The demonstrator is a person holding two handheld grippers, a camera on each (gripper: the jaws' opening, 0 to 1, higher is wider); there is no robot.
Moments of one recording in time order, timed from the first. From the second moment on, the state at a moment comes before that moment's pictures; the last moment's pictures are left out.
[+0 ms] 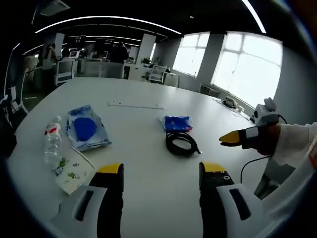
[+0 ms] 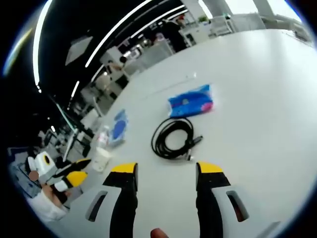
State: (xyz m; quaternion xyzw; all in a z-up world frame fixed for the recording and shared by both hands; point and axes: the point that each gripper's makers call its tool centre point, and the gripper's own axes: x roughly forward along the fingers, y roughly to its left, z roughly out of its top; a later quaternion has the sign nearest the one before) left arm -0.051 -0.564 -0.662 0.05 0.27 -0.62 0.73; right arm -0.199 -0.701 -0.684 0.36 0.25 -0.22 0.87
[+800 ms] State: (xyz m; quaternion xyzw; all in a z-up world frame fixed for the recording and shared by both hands) left arm 0.003 -0.555 -0.660 -0.01 0.32 -0.54 0.77; right arm -0.190 -0.713 -0.682 0.37 0.23 -0.21 0.87
